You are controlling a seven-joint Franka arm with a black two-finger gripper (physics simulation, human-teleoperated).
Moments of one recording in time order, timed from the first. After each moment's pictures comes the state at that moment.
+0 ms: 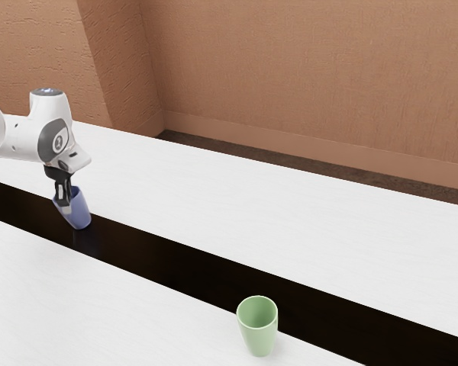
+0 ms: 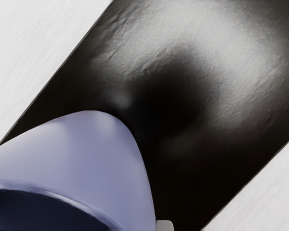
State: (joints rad) arm 0.21 0.44 0.25 -1.78 0.08 2.18 1.26
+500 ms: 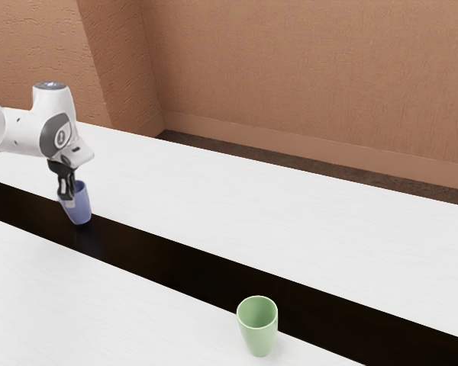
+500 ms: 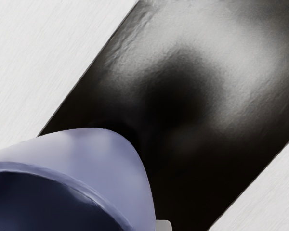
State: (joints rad) arm 0.19 0.40 0.25 -1.78 0.09 2.17 1.27
